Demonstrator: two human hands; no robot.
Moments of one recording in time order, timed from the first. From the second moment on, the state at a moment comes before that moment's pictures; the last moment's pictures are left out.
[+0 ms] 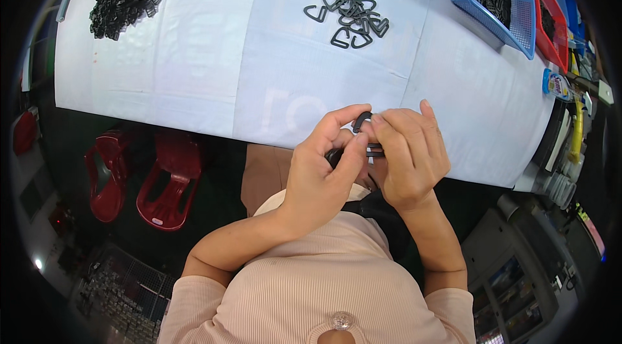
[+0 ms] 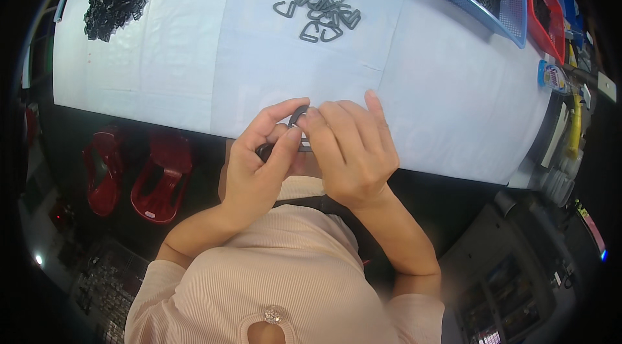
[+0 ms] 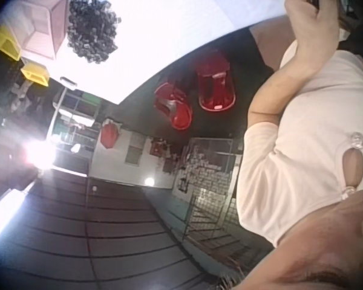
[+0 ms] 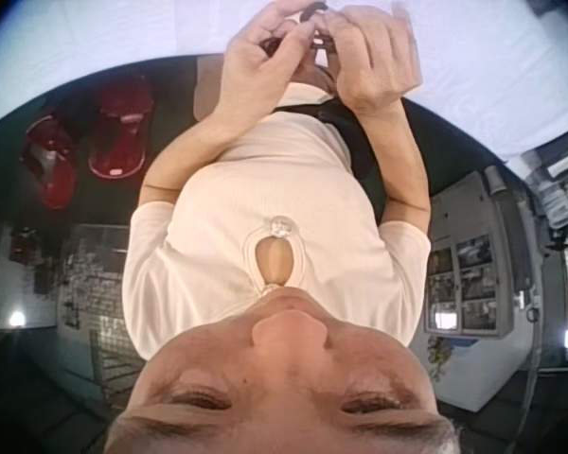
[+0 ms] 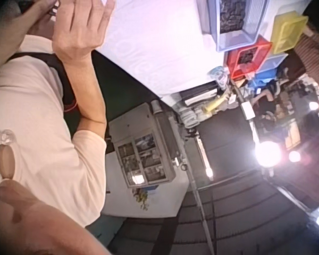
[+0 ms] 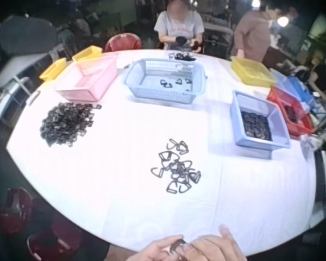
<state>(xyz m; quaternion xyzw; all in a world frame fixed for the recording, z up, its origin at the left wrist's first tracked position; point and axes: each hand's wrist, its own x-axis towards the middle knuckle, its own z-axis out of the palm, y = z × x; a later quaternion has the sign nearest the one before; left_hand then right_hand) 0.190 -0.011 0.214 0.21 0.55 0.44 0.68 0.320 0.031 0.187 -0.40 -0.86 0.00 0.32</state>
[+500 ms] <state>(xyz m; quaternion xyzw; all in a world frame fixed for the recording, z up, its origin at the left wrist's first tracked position) 0.183 -0.007 0.195 0.36 0.58 0.44 0.59 0.325 0.034 0.177 -0.53 -0.79 0.06 0.31</state>
